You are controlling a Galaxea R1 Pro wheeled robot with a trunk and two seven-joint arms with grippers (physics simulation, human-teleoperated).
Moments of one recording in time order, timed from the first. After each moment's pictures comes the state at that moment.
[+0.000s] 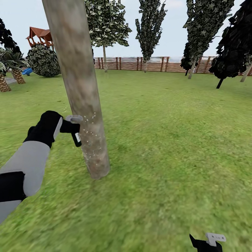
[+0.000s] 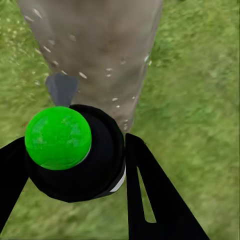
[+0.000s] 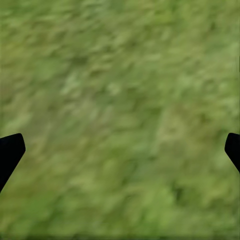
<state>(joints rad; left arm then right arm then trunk) -1.31 0.14 0.06 -0.69 -0.20 1.01 -0.34 -0.37 -0.24 -0.25 -0.20 0.00 -0.33 0.25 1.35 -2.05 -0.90</state>
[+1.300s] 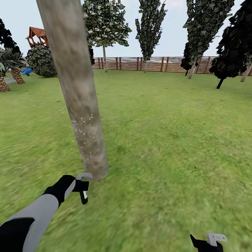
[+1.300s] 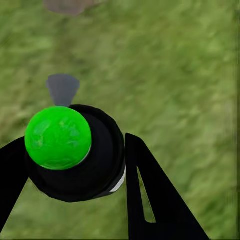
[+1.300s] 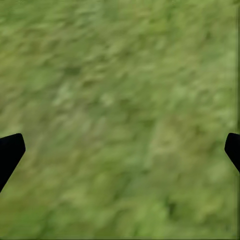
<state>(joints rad) -0.88 0.09 0.01 -0.33 -0.02 0.57 -0.19 -0.37 -0.24 -0.25 -0.20 0.00 -0.33 0.25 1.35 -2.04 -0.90</state>
